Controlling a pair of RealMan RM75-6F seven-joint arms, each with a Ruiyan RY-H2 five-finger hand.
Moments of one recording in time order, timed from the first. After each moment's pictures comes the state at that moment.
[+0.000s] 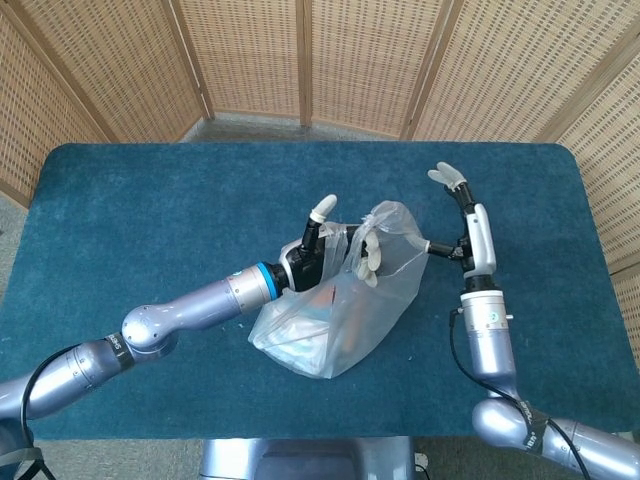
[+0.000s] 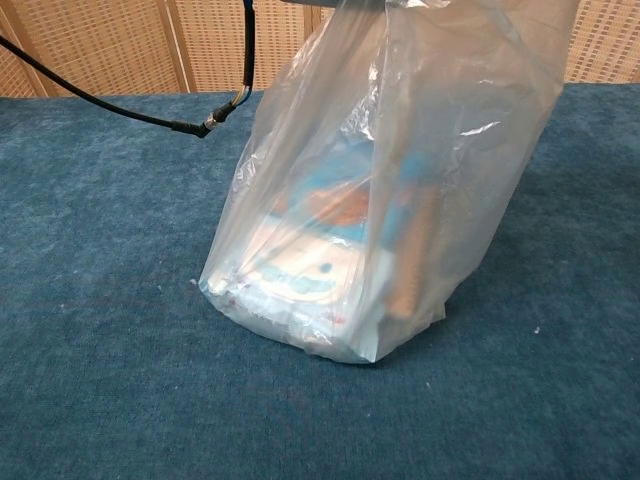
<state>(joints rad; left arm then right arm) -0.81 -1.65 -1.01 -1.54 0.50 -0.13 -0.63 0.54 -1.43 0.56 -1.81 -0.97 1.22 0.34</state>
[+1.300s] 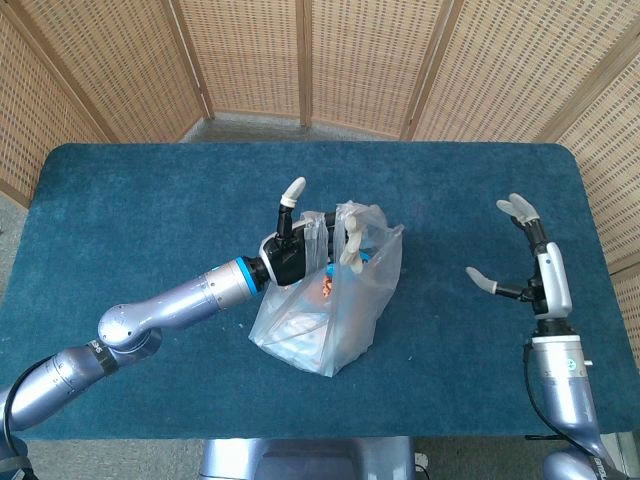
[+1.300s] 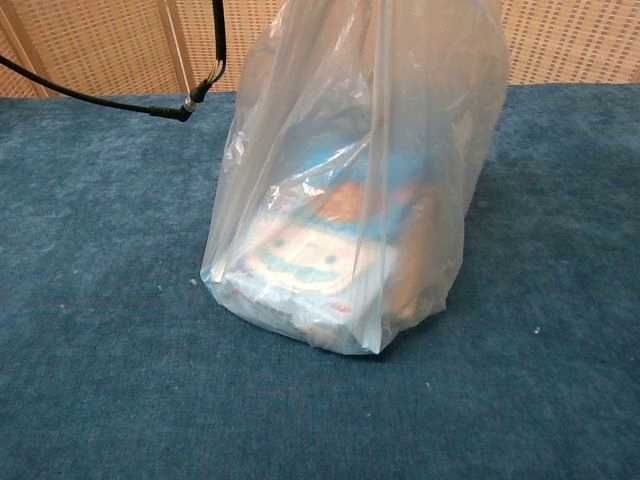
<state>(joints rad) -0.71 -1.67 -1.12 -1.56 0.42 -0.23 -0.69 0.29 -1.18 0.39 -1.85 -1.26 1.29 0.58</state>
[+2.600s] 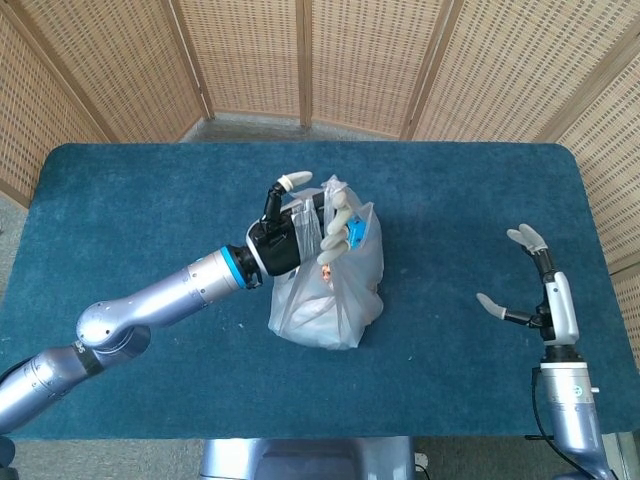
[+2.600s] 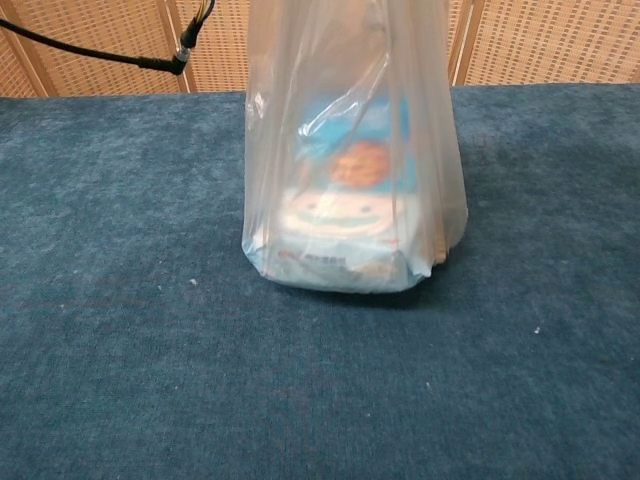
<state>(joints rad) -0.70 -1.61 -1.18 -1.65 0.34 -0.17 -0.75 0.23 -1.22 0.29 -1.77 -1.33 1.36 0.63</state>
